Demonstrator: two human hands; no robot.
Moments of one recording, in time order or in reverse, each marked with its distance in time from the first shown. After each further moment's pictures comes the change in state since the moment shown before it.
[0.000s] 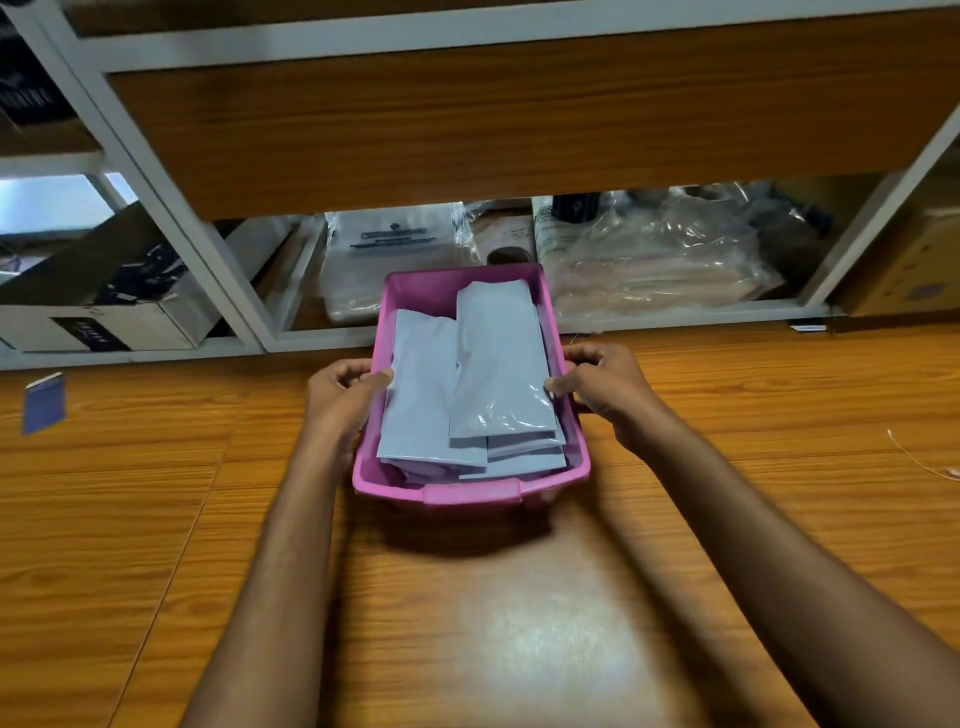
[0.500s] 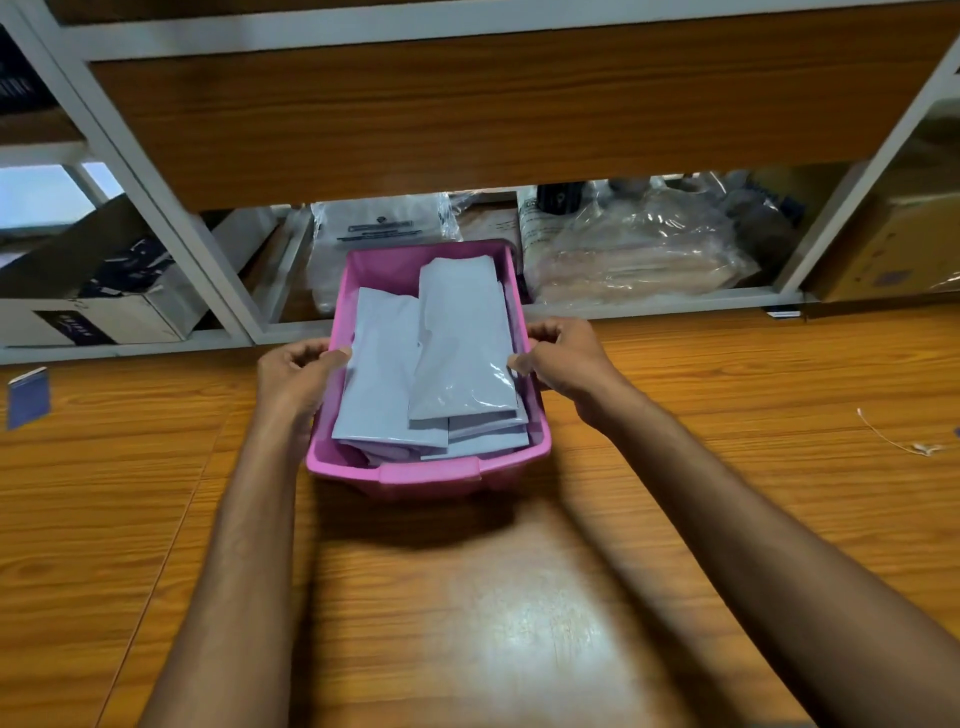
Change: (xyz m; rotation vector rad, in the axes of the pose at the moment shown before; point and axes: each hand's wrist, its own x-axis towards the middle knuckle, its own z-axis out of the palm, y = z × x) left_hand 0.000 0.012 -0.024 -0.028 0.030 0.028; right_hand -0.009 -0.014 0.017 -0.063 -0.008 -0.070
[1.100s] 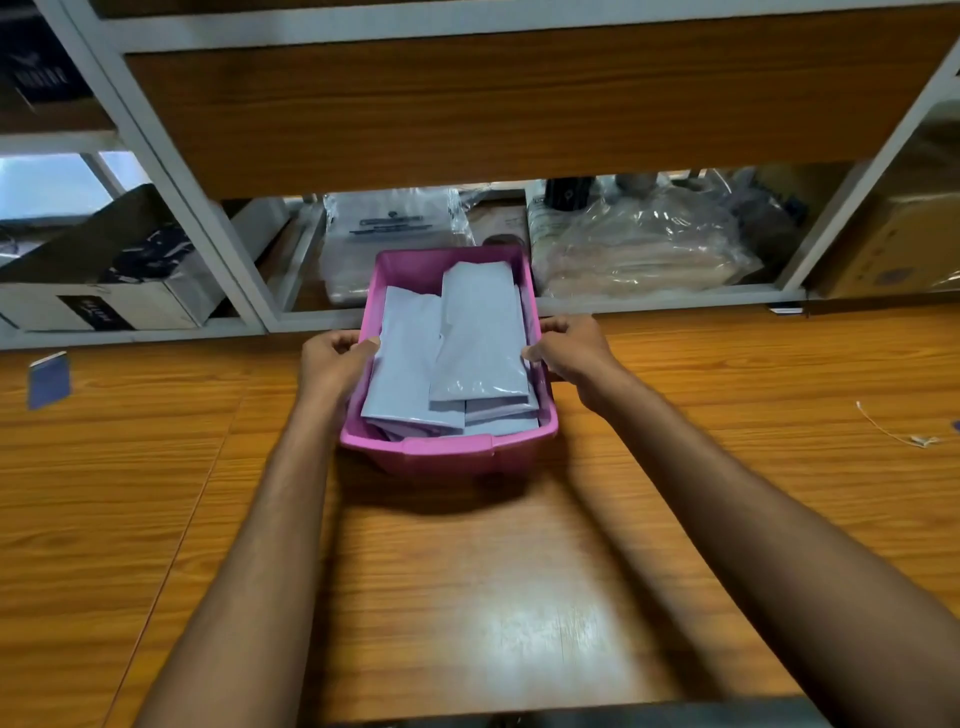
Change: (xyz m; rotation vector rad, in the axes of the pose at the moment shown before) left_hand 0.013 -0.015 0.014 0.166 0.017 0.023; right_hand 0.004 0.008 0.008 -0.021 0.085 0.056
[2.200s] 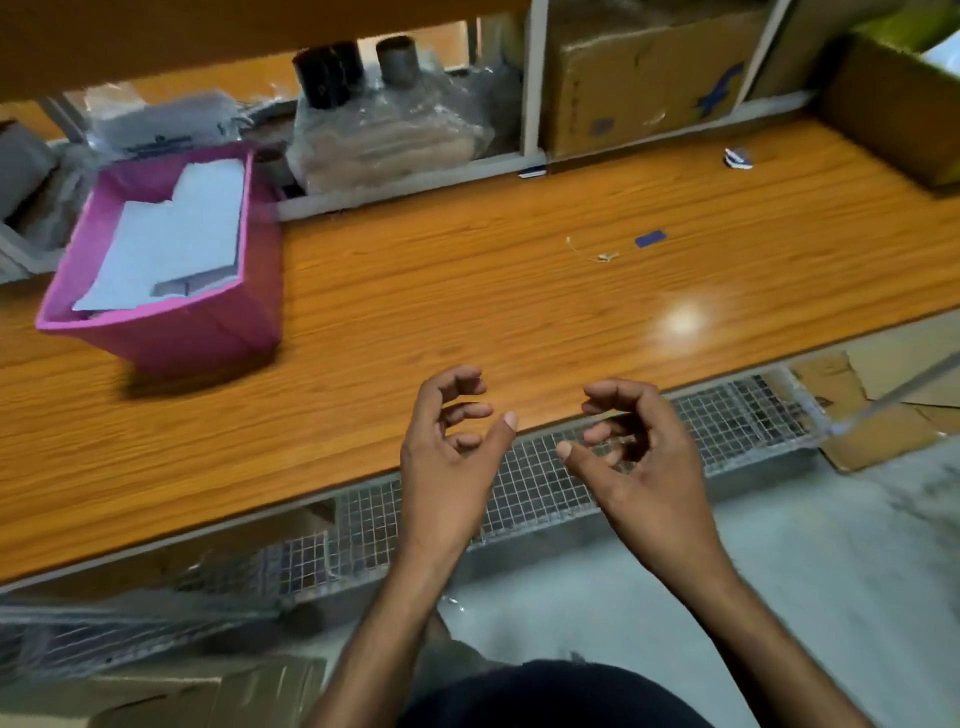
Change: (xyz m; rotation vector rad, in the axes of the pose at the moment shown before) left_hand -0.496 -0.036 0.198 -0.190 -0.467 0.361; right_hand -0.341 0.225 -0.298 0.094 0.294 -0.272
